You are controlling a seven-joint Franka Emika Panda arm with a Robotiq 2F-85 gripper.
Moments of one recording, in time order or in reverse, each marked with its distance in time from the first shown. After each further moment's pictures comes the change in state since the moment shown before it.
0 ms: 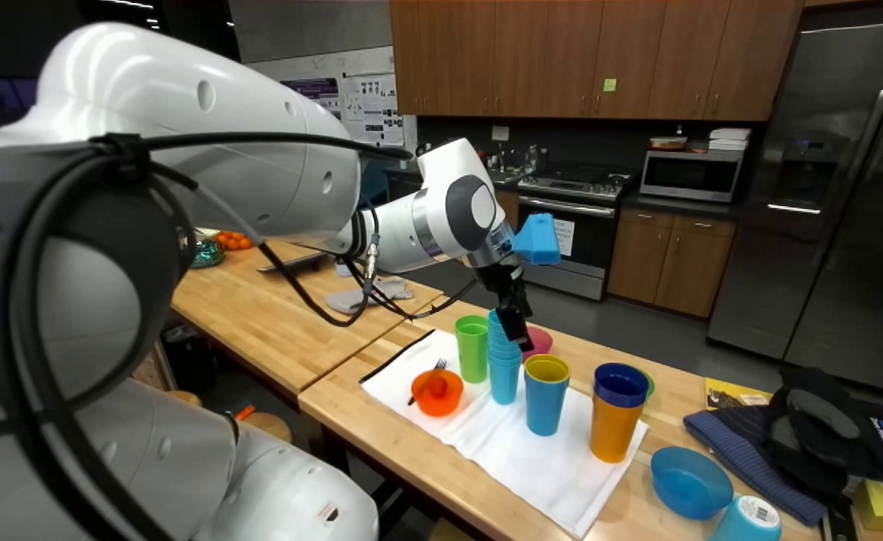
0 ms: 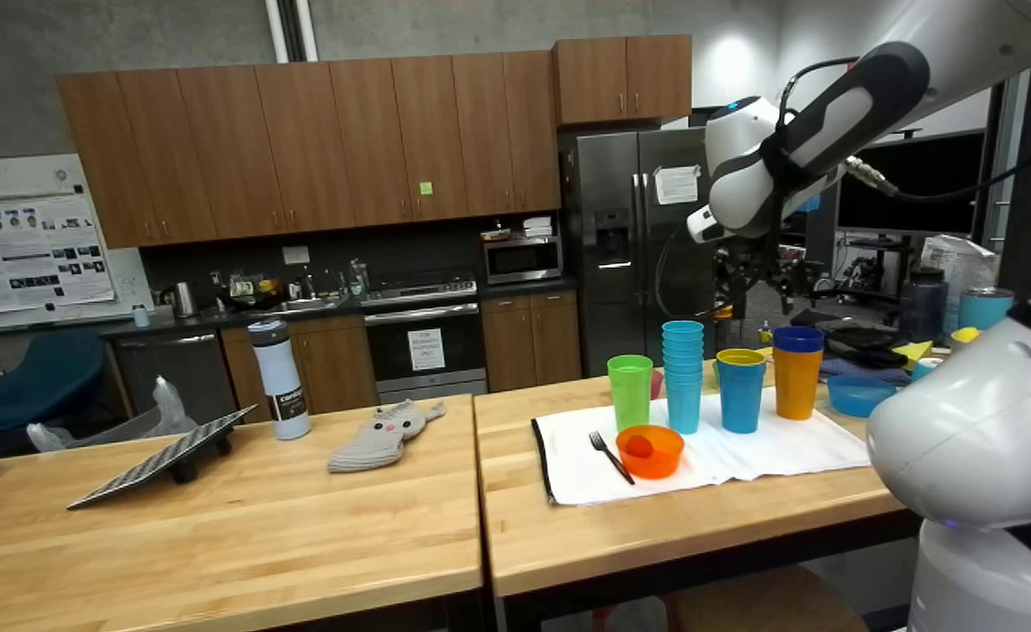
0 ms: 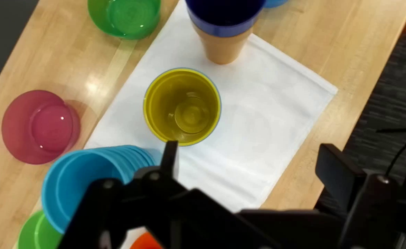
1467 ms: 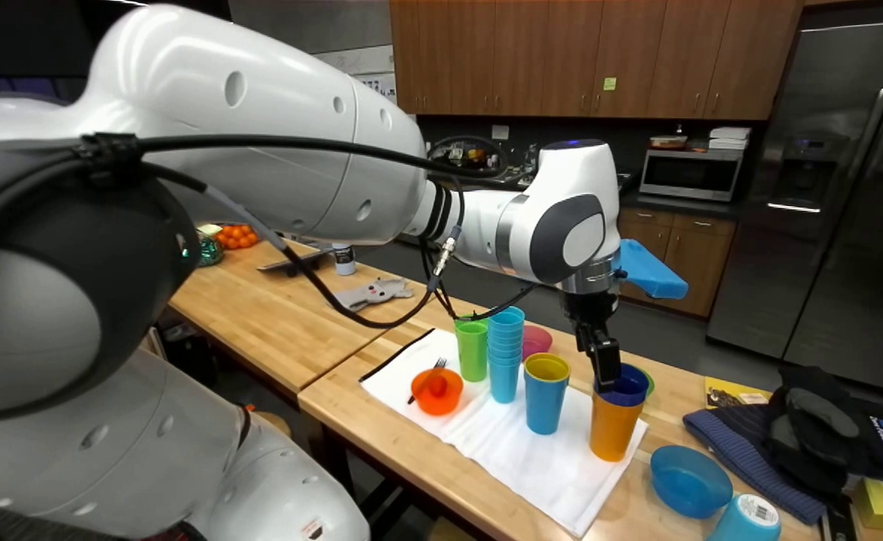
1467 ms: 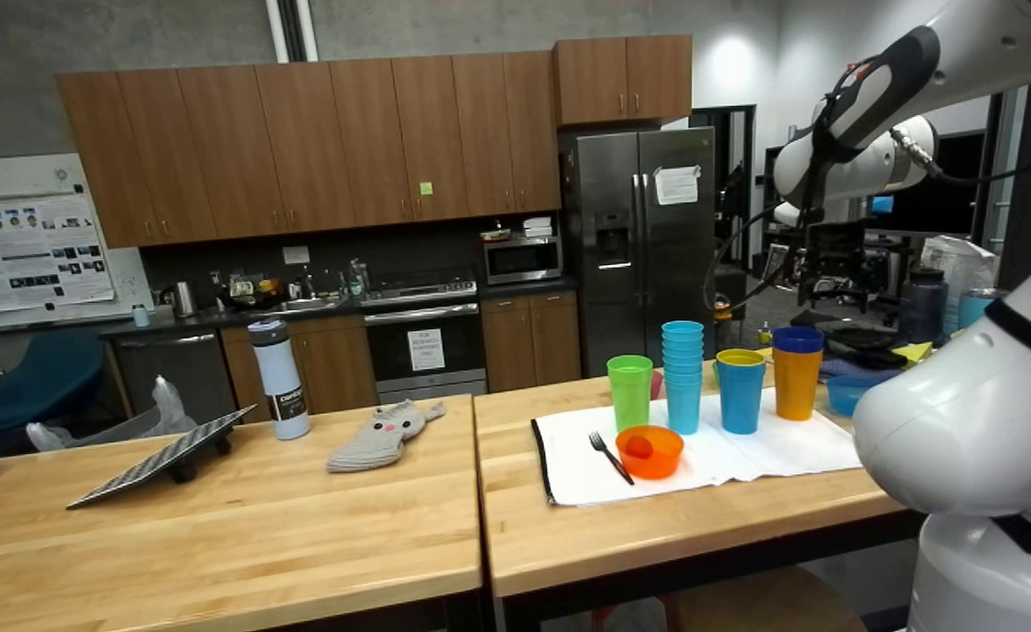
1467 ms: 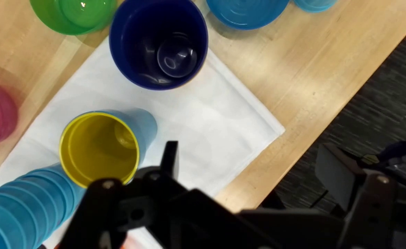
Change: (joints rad) arm -0.183 0.091 -0.172 0.092 0.244 -0.005 -0.667
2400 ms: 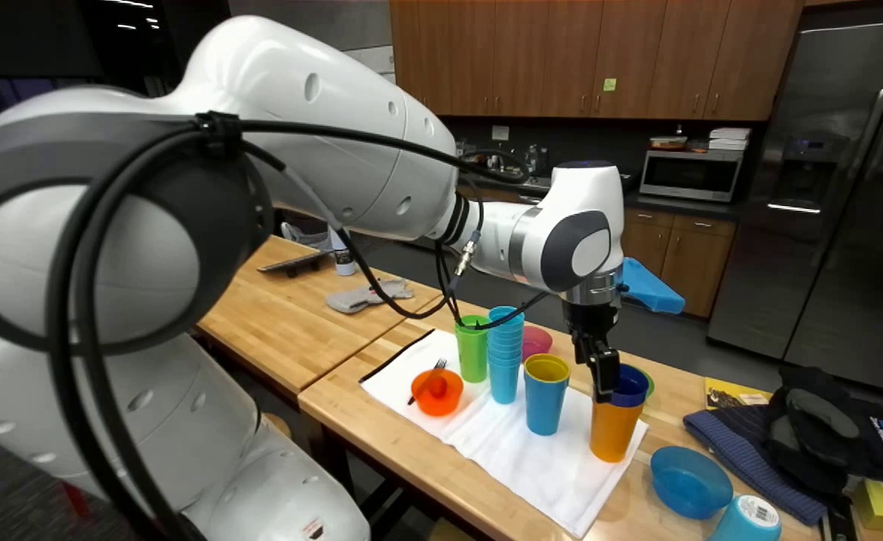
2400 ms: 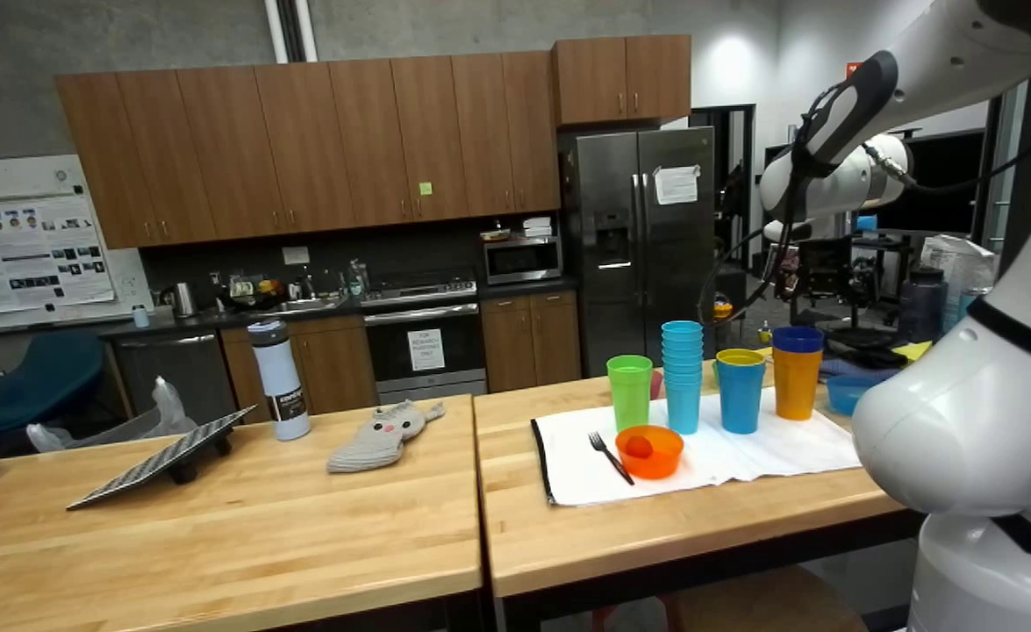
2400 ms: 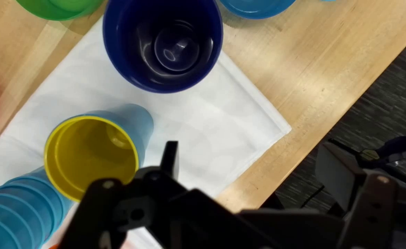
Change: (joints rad) arm 0.005 0.122 0.005 0.044 0.043 0.001 -0.031
